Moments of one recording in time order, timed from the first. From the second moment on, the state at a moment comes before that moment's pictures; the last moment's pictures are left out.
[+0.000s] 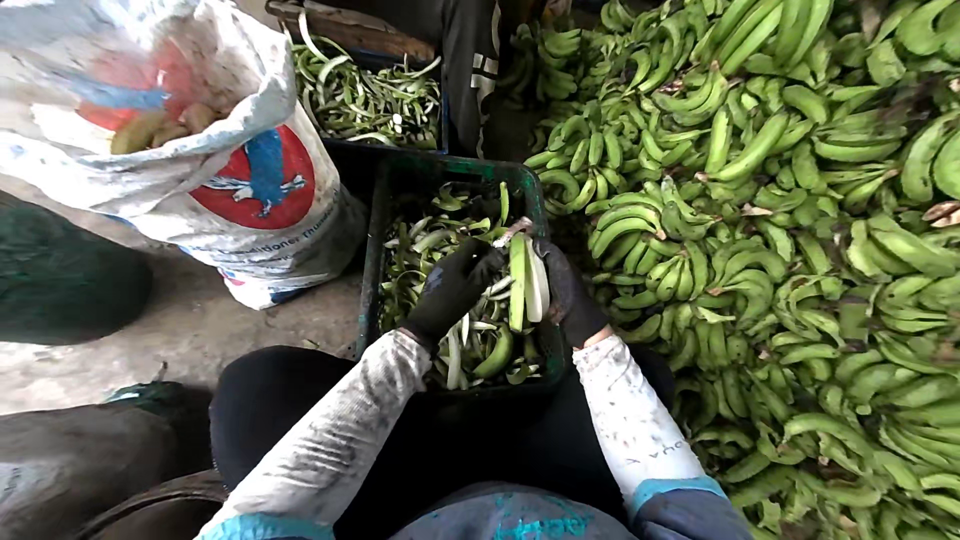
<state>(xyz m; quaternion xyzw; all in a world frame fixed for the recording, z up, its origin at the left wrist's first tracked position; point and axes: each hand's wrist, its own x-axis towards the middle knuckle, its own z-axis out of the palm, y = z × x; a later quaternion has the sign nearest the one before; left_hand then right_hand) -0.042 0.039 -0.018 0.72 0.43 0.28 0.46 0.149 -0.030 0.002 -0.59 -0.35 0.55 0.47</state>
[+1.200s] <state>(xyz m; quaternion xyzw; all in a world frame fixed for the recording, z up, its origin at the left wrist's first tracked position) -0.043 0.006 -0.015 0.84 0.26 0.23 0.40 0.177 -0.018 -0.017 -0.44 -0.27 0.64 0.58</state>
